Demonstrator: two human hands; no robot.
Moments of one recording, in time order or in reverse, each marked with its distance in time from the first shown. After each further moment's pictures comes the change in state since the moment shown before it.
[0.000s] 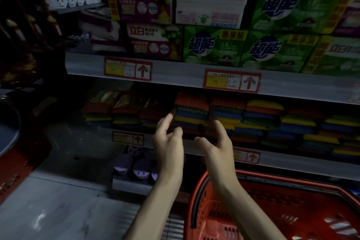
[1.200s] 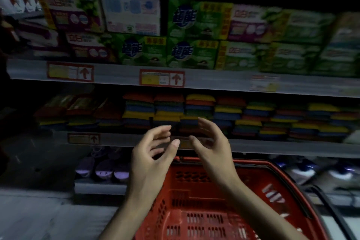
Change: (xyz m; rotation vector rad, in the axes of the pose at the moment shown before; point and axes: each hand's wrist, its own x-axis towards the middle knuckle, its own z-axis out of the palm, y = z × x) left_hand -0.117 0.027 0.026 0.227 -0.346 0.166; right_hand -0.030 0.003 -0.143 -0.269 0.048 -0.228
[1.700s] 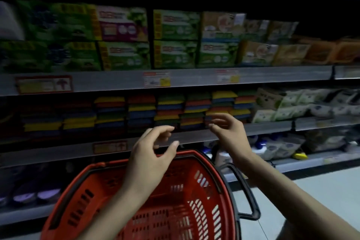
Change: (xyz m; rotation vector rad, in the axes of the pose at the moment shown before) left_hand -0.043 0.028 0.191 0.317 -0.308 0.197; right_hand 0.006 0.081 -0.258 -0.008 0.248 0.234
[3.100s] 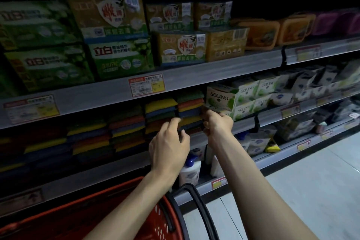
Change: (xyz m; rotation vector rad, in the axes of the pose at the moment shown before) left_hand 0.112 0.041 0.242 0.425 0.006 0.088; right_hand 0.147 0.080 -0.095 0.582 0.472 0.510
